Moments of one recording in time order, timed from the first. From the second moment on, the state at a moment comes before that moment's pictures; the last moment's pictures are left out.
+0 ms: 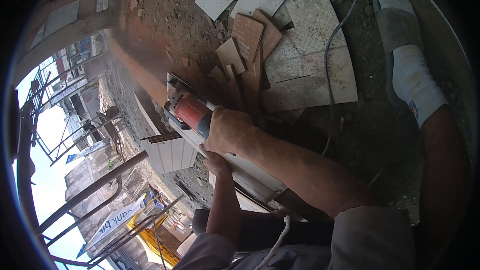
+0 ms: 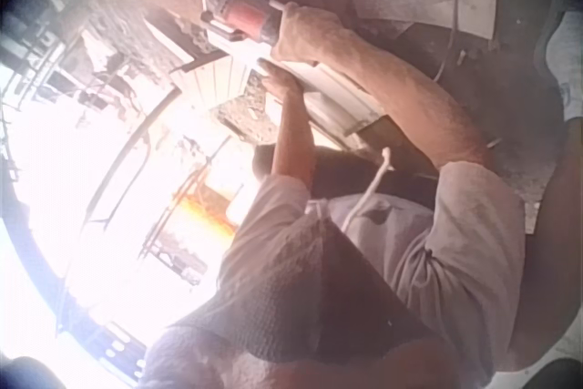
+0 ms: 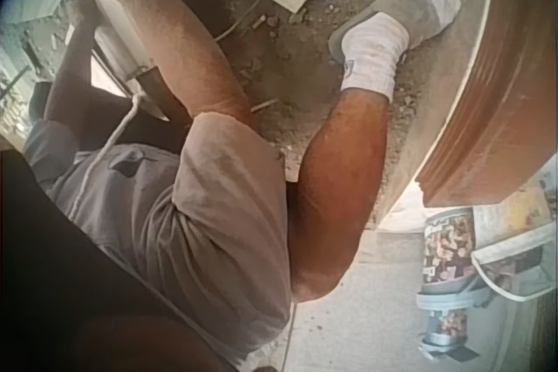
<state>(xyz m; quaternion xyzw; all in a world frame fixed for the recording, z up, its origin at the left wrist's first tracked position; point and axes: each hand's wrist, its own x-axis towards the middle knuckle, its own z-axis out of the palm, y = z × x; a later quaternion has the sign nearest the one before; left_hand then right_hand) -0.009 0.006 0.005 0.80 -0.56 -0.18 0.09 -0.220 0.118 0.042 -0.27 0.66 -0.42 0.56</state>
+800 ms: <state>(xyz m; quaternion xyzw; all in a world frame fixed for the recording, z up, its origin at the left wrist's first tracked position) -0.001 0.001 0.001 0.80 -0.58 -0.15 0.08 -0.215 0.124 0.040 -0.28 0.66 -0.42 0.55</state>
